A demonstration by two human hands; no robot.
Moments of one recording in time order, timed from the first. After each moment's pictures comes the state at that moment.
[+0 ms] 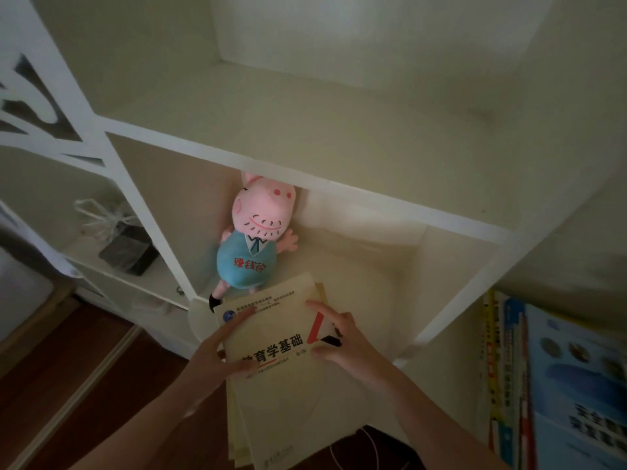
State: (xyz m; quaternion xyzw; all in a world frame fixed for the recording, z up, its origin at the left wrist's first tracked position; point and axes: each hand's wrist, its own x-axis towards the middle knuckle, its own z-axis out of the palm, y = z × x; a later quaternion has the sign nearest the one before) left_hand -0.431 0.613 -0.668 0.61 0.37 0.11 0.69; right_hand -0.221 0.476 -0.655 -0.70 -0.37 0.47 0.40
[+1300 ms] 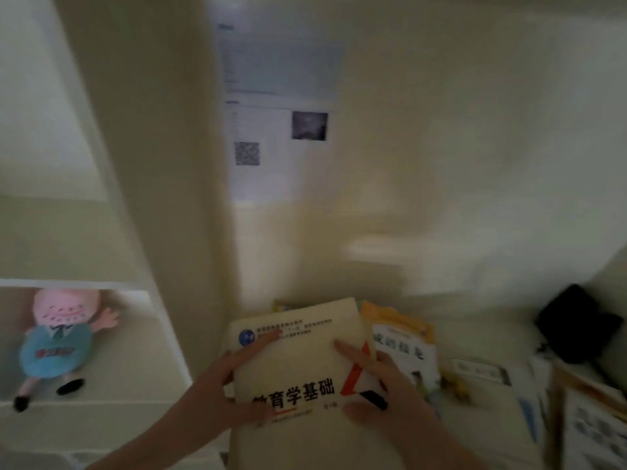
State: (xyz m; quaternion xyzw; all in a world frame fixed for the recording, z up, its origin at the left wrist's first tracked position) left_hand -0.269 0.334 -0.471 0.73 0.10 0.03 0.67; right_hand -0.146 0.097 -0.459 -0.78 -0.30 0.28 0.47
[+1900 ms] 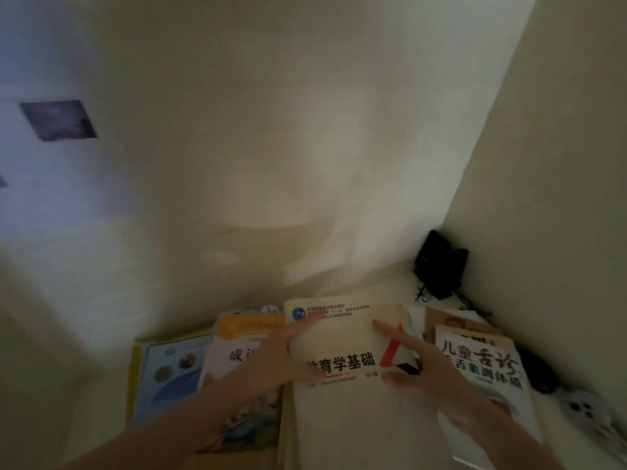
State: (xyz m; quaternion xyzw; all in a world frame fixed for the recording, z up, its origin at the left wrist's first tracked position) left_hand -0.053 0.137 -0.482 0.78 -0.06 -0.16 0.60; right_hand -0.051 -0.117 -0.478 -0.77 -0.07 0.20 0.60
